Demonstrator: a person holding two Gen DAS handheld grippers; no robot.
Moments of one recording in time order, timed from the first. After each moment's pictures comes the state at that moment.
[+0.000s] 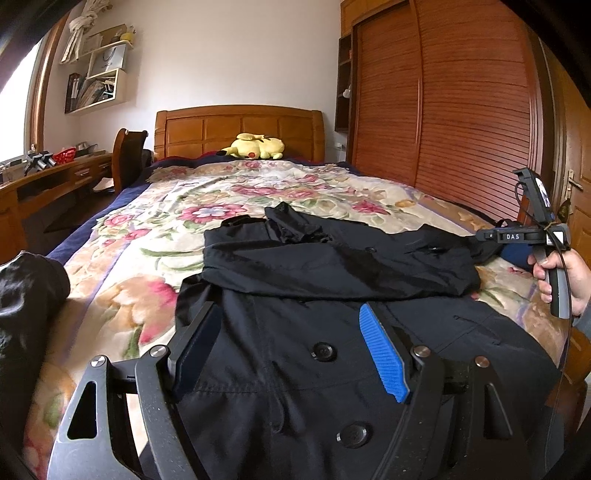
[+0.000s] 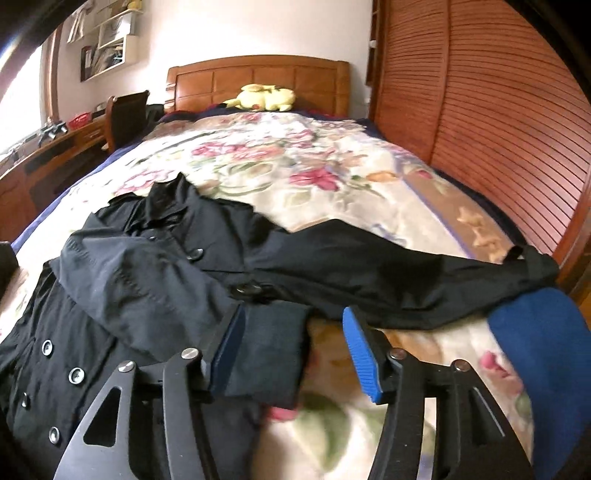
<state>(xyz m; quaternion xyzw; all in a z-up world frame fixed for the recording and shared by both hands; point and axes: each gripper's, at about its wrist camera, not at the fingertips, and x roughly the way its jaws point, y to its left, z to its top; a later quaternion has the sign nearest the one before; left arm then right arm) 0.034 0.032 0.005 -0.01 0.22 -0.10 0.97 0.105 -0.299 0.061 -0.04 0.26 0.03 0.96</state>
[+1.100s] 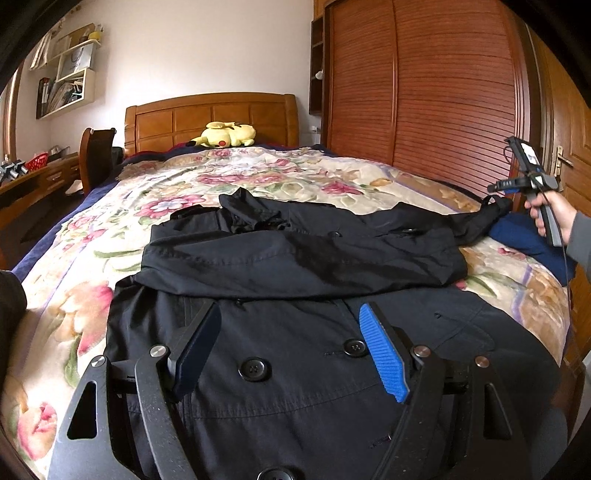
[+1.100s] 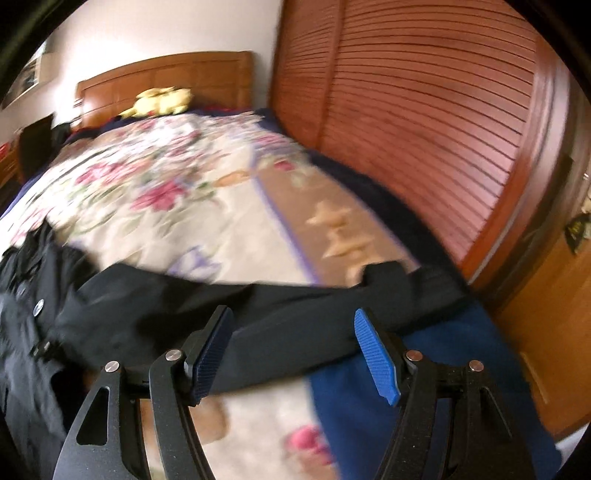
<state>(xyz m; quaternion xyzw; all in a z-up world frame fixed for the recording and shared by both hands) 0.067 -0.036 -0.011 0.02 0.25 -0.13 0.96 0.186 -0.485 0.104 -0.01 0.28 -0.12 0.95</state>
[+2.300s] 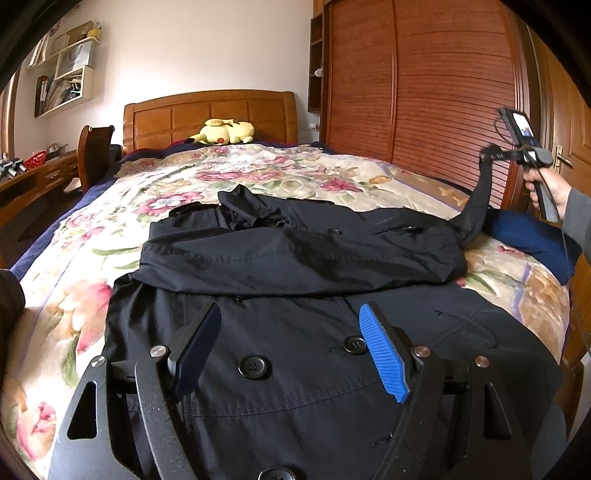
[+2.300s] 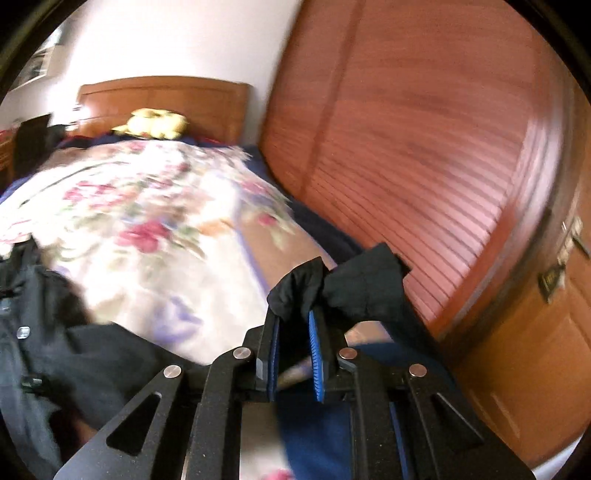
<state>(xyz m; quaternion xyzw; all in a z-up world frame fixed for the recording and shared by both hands) 0.068 -0.034 -0.013 0.02 0.25 -0.14 0.96 0.188 -0.435 0.159 -0.08 0.21 -0.13 0.97</state>
